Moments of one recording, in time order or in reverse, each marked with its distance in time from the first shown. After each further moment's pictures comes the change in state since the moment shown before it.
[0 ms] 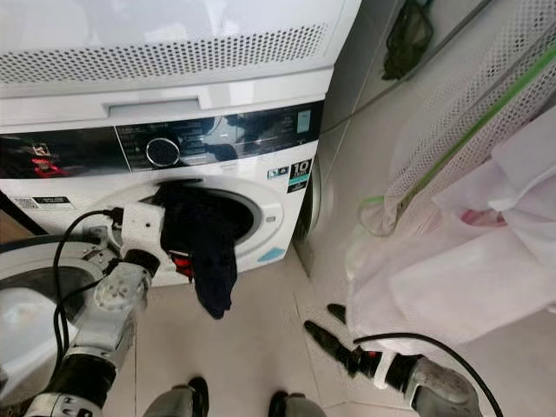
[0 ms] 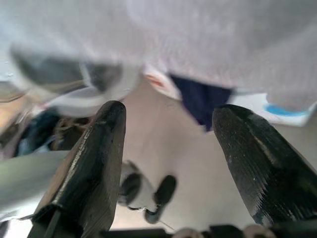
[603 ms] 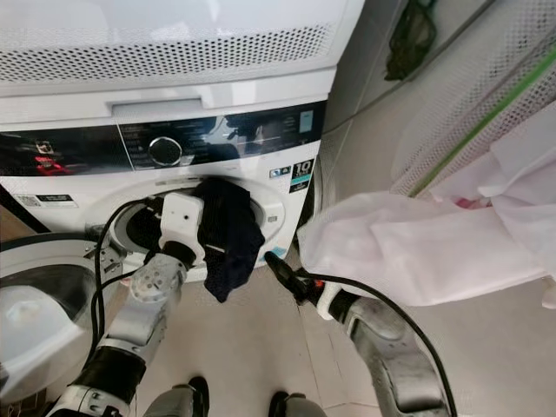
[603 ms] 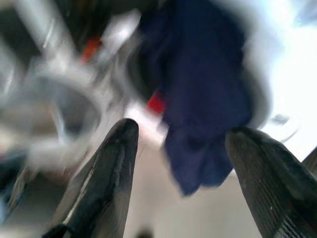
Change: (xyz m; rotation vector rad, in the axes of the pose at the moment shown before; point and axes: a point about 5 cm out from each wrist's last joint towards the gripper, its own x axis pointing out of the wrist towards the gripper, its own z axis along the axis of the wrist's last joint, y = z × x) left arm 0.014 -0.039 0.021 -0.045 -0.048 -0.100; right arm 0.071 0.019 0.048 -0.134 0.048 -0.166
